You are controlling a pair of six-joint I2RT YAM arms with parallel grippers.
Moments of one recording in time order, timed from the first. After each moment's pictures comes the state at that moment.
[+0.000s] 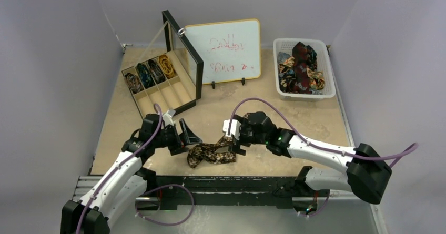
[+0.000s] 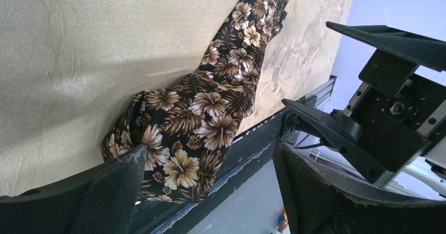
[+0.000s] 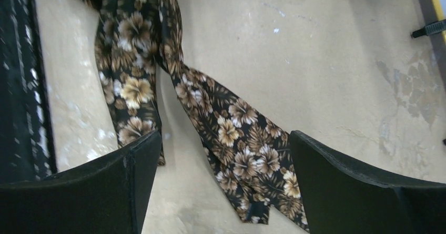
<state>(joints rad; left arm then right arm) -0.31 0.74 0.38 -0.41 0.56 -0.86 0.90 1.18 0.59 0.00 -0.28 -0.42</state>
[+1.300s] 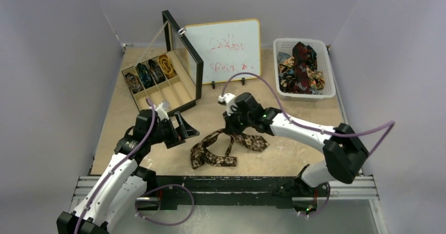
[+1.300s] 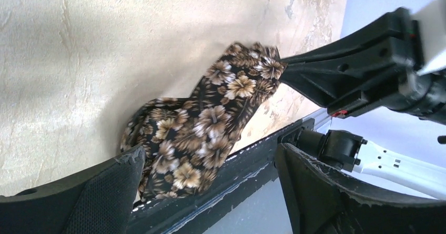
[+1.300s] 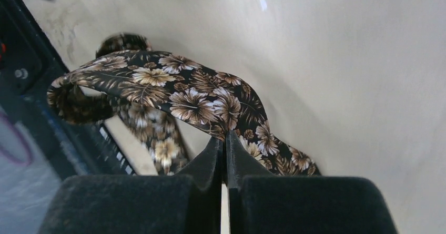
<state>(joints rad) -0.31 0.67 0.50 -0.51 0.45 -0.84 0.85 1.49 0.94 -0.21 -0.25 0.08</state>
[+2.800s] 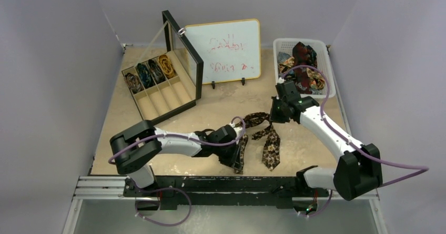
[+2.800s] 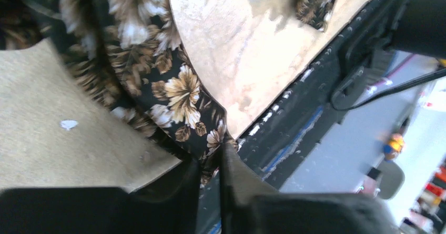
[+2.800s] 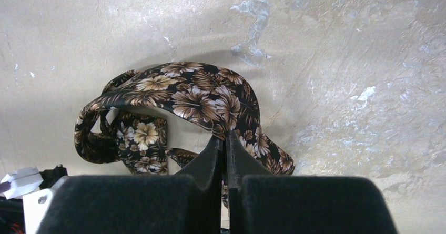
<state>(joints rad) -1.10 1.64 0.73 0.03 0.33 -0.83 0.36 1.28 0.92 -0.70 0.01 0.51</state>
